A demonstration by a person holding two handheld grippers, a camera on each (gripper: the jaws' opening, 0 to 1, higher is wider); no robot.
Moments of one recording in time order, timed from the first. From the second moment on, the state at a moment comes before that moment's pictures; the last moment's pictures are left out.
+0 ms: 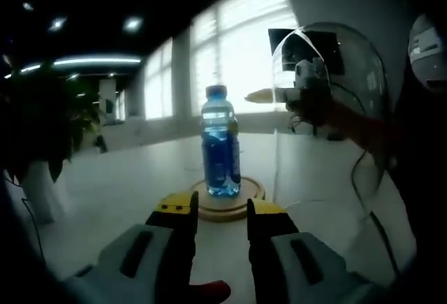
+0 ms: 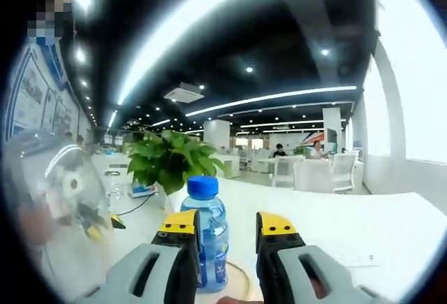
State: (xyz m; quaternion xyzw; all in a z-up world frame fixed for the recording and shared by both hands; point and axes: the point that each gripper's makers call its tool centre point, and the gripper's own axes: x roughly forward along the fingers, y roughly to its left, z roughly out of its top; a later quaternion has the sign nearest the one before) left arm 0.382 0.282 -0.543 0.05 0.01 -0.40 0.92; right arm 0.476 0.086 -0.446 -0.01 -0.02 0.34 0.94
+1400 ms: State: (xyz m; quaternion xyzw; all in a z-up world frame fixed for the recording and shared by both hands) left arm 0.385 0.291 -0.524 -0.02 -0.03 -0.40 0.91; right arm 0.442 0.027 -0.491 0.00 -0.05 0.31 0.95
